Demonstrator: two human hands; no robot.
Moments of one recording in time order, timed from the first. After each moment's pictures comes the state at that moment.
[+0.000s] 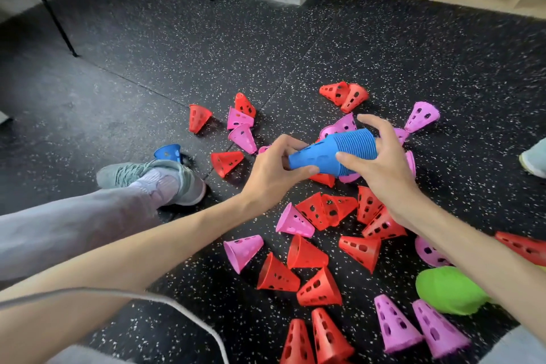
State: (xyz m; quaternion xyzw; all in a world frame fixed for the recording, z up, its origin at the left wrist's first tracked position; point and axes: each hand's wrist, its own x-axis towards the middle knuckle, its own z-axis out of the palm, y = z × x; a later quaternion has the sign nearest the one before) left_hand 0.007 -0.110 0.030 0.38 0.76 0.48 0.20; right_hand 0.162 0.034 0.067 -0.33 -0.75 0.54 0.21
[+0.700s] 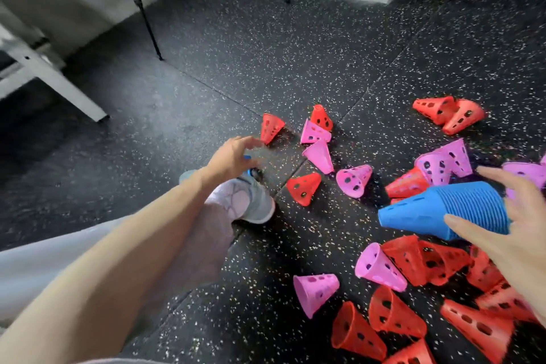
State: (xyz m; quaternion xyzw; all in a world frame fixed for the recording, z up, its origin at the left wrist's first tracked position) left_hand -0.256 -0.235 -0.019 0.39 0.90 0.16 0.11; right_hand 0.141 0.026 0.039 -0.31 -0.77 0.51 0.21
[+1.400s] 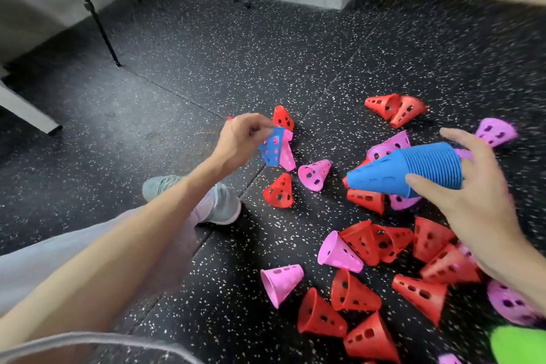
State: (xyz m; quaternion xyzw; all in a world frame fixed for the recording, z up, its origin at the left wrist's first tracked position) left_hand -0.179 -0.141 0.038 0.41 0.85 0.33 0.07; right_hand 0.147 0.042 0.065 -0.32 -0.75 0.52 0.27
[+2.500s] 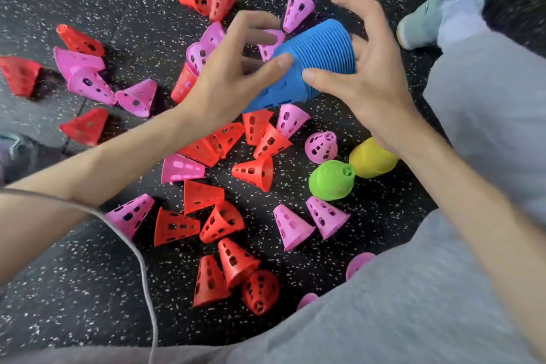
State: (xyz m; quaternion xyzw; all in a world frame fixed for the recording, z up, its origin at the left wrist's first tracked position) left_hand 0.122 0.011 0.074 0.57 0.64 0.43 0.28; right_hand 0.313 0.104 0.083 -0.30 -0.73 0.54 0.30
